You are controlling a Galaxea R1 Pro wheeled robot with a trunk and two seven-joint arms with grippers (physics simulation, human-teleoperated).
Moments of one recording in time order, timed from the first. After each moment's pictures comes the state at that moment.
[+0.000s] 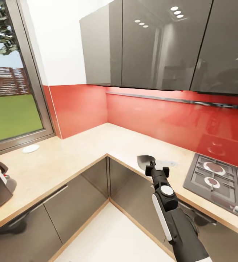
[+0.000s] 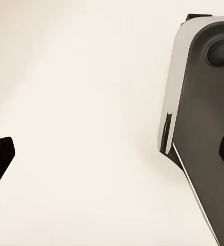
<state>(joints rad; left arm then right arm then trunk) -0.06 0.14 0.07 0.02 -0.01 -0.09 0.09 -0.42 0.13 0.17 -1.49 0.04 0.41 -0.32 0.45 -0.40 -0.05</state>
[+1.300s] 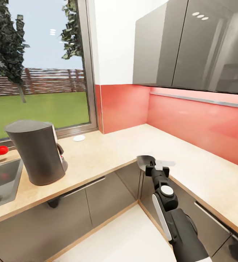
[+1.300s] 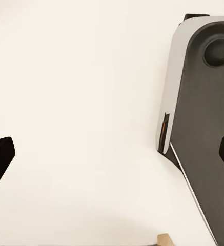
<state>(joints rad) -0.06 0.13 0.07 0.02 -0.01 -0.09 0.09 -0.42 0.13 0.17 -1.49 0.04 0.41 -0.32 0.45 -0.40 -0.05</state>
